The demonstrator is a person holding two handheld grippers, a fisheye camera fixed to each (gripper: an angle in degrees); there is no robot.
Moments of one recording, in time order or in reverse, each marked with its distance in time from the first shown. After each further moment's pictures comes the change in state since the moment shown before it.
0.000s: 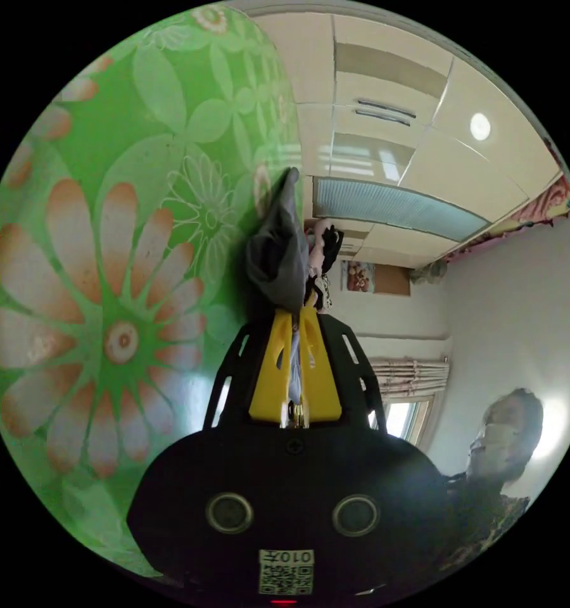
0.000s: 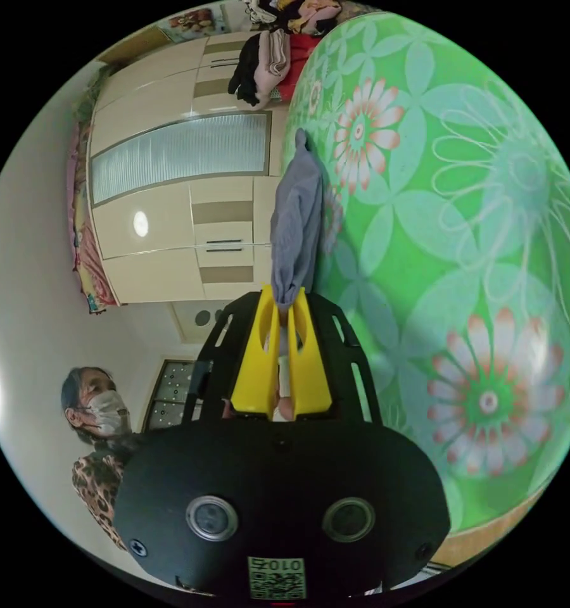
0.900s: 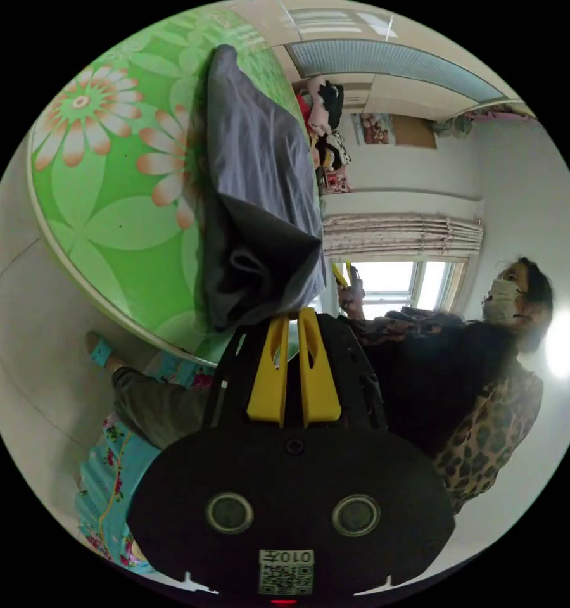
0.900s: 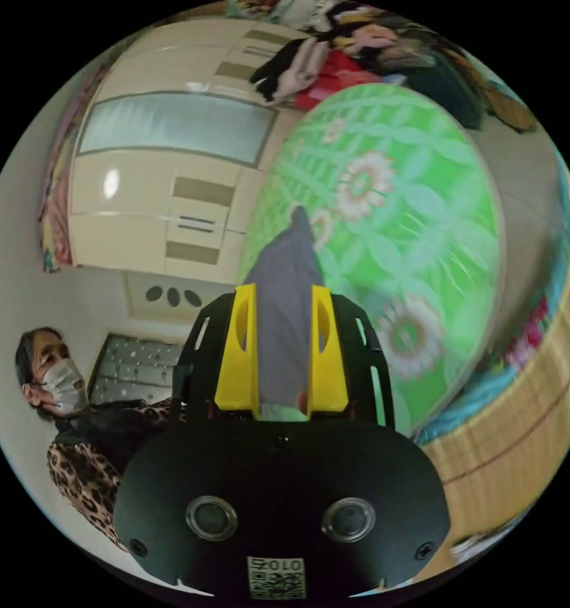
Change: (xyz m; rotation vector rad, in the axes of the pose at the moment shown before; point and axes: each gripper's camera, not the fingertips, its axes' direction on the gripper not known) left arm -0.015 0.028 -0.091 -0.634 -0.158 0.220; right arm -0.048 0.038 -0.025 -0.032 0.279 -0.165
